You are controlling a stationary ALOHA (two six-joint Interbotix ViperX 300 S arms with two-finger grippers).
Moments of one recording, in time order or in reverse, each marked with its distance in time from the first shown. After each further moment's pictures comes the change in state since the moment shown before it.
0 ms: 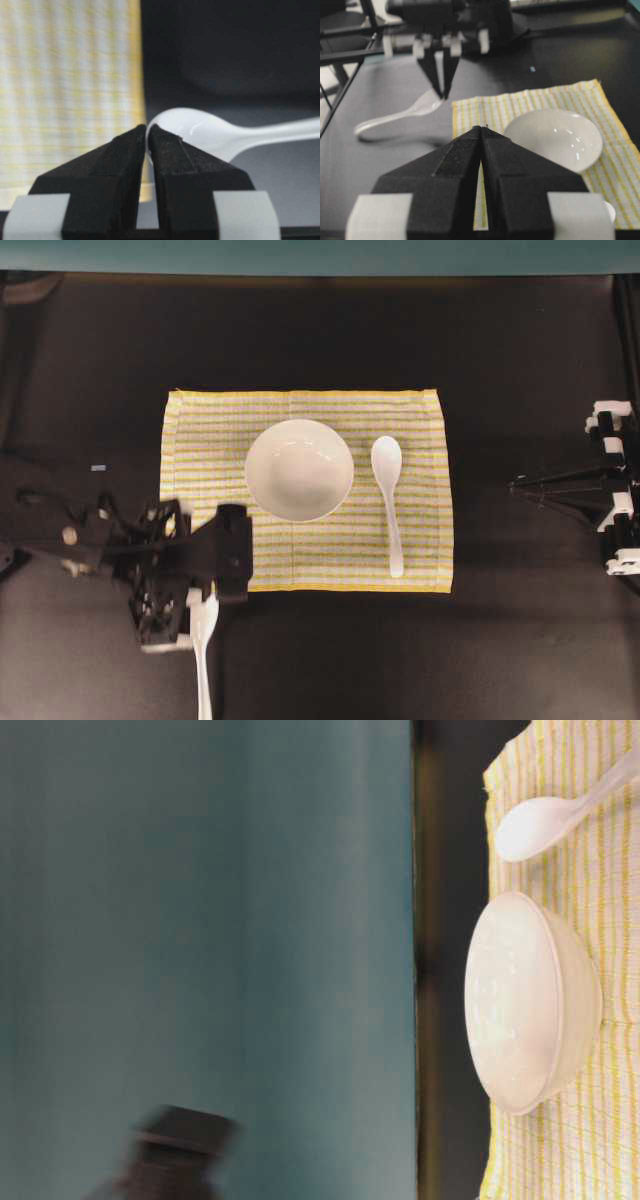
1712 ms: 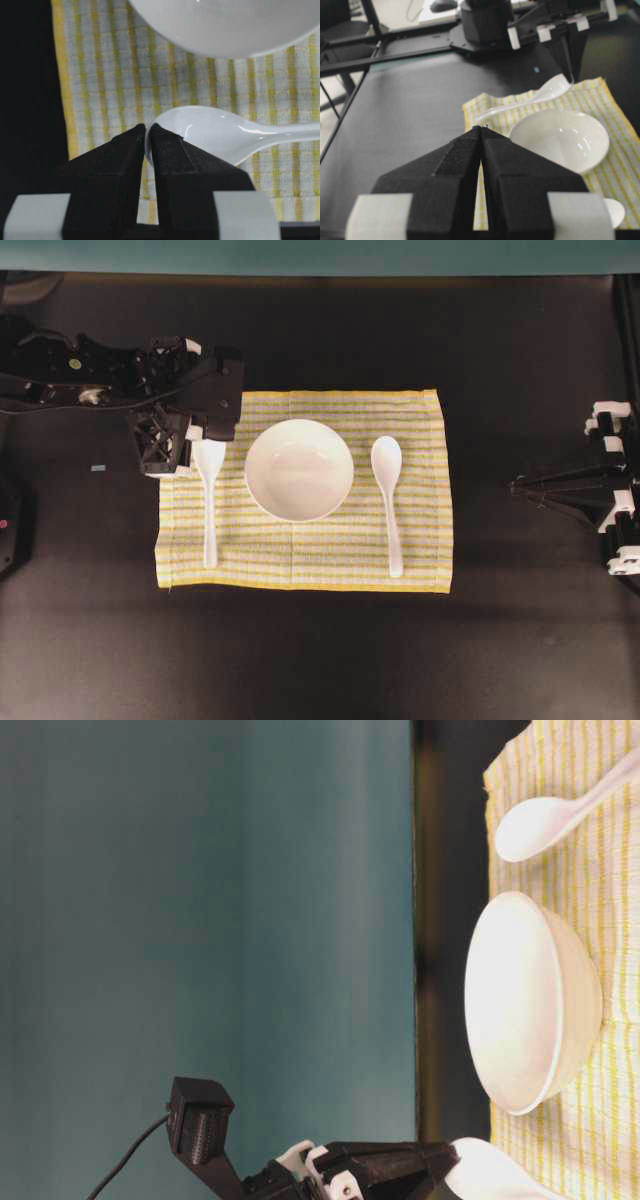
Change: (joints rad) left arm 0.531 0.020 0.064 0.005 -0.170 0.650; right arm 0.000 -0.002 0.002 0.000 -0.009 0.049
